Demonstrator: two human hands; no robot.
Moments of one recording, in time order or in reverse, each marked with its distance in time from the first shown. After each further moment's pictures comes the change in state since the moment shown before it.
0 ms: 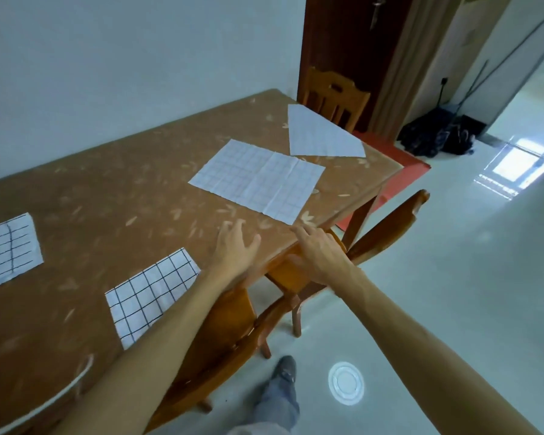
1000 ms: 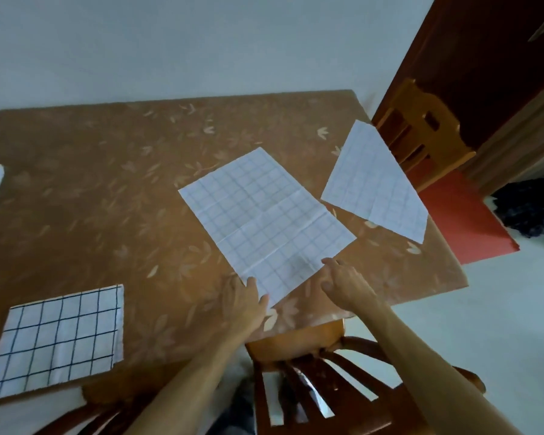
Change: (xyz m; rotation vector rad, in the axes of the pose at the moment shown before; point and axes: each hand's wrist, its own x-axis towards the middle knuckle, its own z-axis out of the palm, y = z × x) left_hand 0.223 0.061 0.162 0.114 -0.099 -0.509; right_hand 0.312 0.225 -0.005 -0.058 -0.408 -0.051
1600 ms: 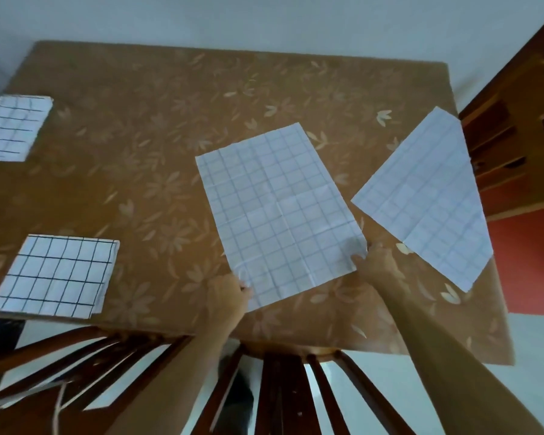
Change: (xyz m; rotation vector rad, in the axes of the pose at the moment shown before) left_hand 0.041 0.031 0.040 -0.246 0.125 -0.410; right_hand 0.165 0.091 -0.021 0.227 -0.073 0.160
